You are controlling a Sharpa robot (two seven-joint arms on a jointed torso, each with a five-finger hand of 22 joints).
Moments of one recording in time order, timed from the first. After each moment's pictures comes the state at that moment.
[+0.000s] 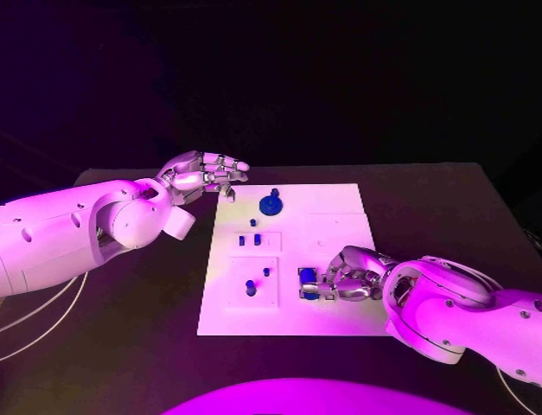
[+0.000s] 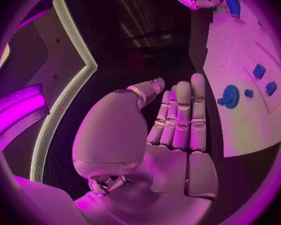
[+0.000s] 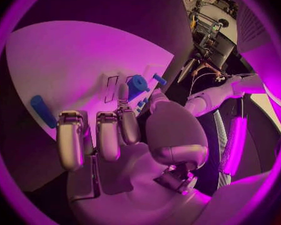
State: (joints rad) left arm 1.17 -0.93 -0.03 1.44 -0.14 -0.01 0.29; left_hand 1.37 -0.18 0.60 0.01 0.07 0.80 0.21 0.36 0.28 0.93 0.14 0.47 0.27 1.05 0.06 1.09 0.54 0.18 0.99 0.14 0.84 0.61; right arm 1.11 -0.88 -0.18 1.87 -1.26 -0.30 -0.54; right_hand 0.98 -0.03 -0.06 0.29 0.09 1.02 0.05 0.49 0.61 1.46 -0.02 1.34 1.31 1.47 -0.08 1.51 1.31 0.03 1.46 0.04 1.50 1.31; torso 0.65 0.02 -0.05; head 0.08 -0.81
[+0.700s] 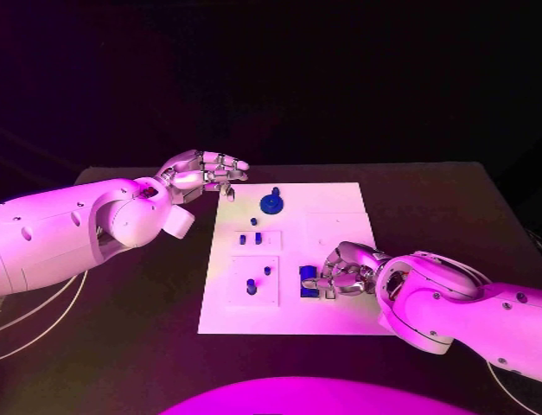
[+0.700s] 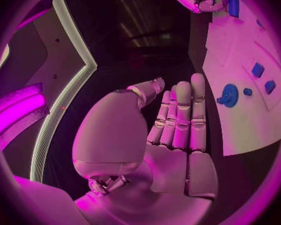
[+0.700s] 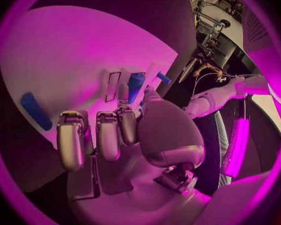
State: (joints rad) left arm 1.17 -0.93 -0.03 1.44 -0.14 -0.01 0.29; left_hand 1.37 -0.18 0.60 0.01 0.07 0.80 0.21 0.36 0.28 0.93 0.14 0.47 0.27 1.05 0.06 1.09 0.54 0.18 0.99 0.14 0.84 0.61; right arm 1.10 -0.83 -0.18 1.81 -1.26 -0.31 -0.54; right_hand 1.14 0.04 -0.08 0.29 0.16 1.02 0.05 0.49 0.60 1.46 -0.02 1.35 1.31 1.47 -0.08 1.51 1.31 0.03 1.47 0.04 1.51 1.31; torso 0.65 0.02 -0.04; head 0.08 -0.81
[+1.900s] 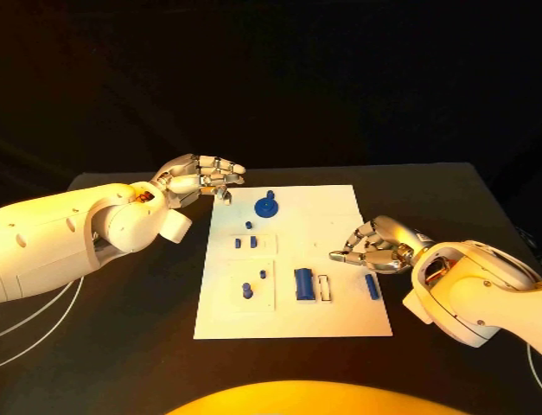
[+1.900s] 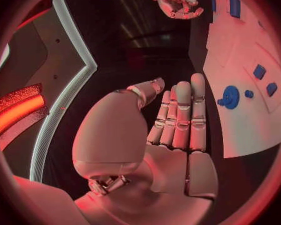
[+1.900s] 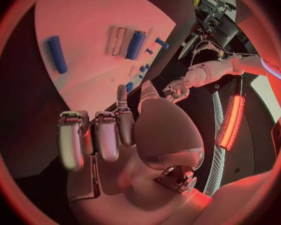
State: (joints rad) left arm 1.17 -0.93 -0.03 1.44 -0.14 -0.01 0.28; left_hand 1.37 -0.18 0.61 0.02 0.07 0.80 0.21 0.36 0.28 0.93 0.14 0.47 0.27 1.05 0.06 1.09 0.54 0.18 0.99 0.14 0.84 0.61; right arm 1.17 -1.02 -0.17 1.89 -1.17 -0.48 -0.42; right_hand 1.29 -0.01 -0.12 0.28 0.15 0.96 0.08 0.44 0.58 1.46 -0.01 1.37 1.31 1.47 -0.07 1.51 1.31 0.03 1.47 0.04 1.52 1.31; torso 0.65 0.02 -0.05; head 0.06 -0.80
